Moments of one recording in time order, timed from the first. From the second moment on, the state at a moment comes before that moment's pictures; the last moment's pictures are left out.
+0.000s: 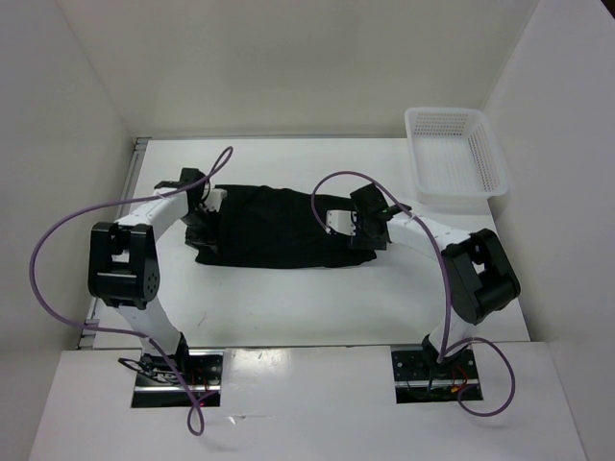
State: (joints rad) left arm -0.05 1.76 1.21 -0.84 0.13 0.07; right arm 0.46 1.65 1.00 -0.42 0.20 -1.08
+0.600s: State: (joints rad) left arm 0.09 1.78 1.19 -0.86 0.34 0.07; right arm 0.46 1.64 0.99 -0.41 0.20 -1.08
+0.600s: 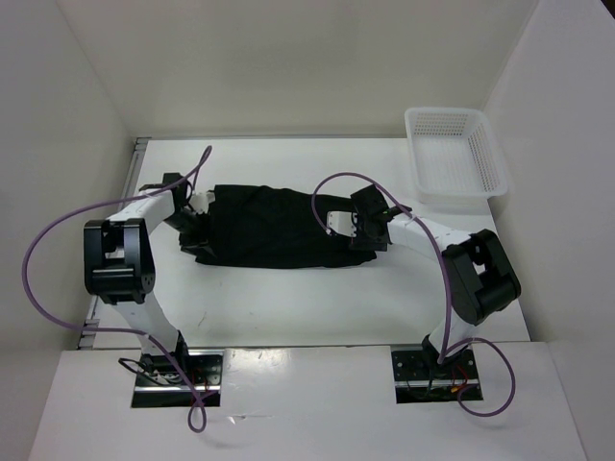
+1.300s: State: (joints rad) left arm 0.09 1.83 1.19 -0.88 0.31 0.07; right arm 0.46 1.64 0.99 -0.41 0.20 -1.08
